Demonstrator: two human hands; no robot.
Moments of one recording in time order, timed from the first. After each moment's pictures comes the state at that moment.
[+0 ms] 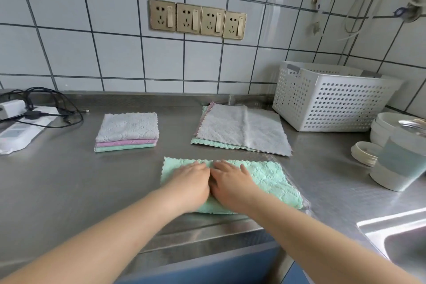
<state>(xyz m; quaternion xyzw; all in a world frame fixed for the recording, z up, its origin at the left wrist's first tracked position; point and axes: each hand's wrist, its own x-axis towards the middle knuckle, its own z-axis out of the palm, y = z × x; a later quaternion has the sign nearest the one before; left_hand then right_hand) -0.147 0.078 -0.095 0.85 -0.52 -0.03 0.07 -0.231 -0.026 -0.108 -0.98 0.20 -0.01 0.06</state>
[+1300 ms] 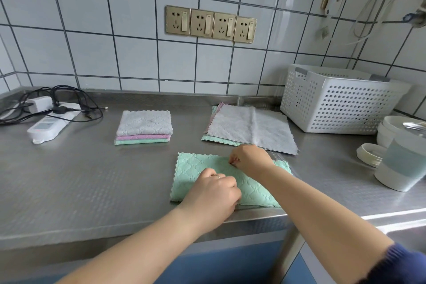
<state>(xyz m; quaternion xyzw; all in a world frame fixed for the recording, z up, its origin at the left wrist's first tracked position) -0.190 0.097 -0.117 0.73 -0.65 0.19 0.08 -0.220 -0.069 -0.084 -0.97 0.22 -0.04 0.03</state>
